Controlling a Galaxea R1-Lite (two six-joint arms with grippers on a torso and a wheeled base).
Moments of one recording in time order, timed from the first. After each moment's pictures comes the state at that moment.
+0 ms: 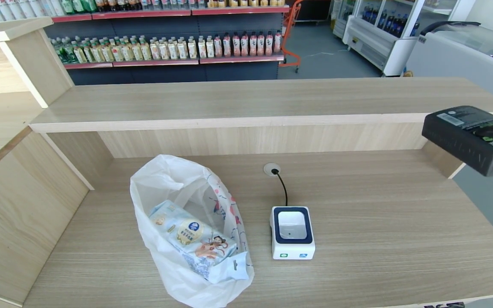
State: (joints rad) left arm 0.00 0.00 0.00 0.00 0.09 -0.02; right arm -0.19 1.11 -0.87 -0.04 0.96 -2.09
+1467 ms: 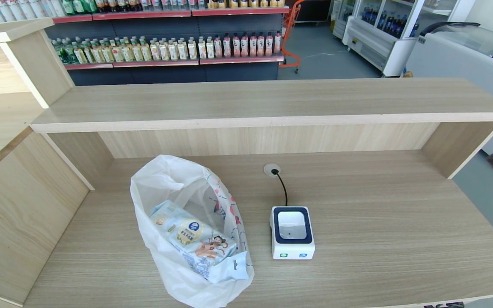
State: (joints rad) left arm 0.00 0.00 0.00 0.00 0.09 -0.02; right arm 0.10 0.70 -0.57 -0.26 0.95 -2.57
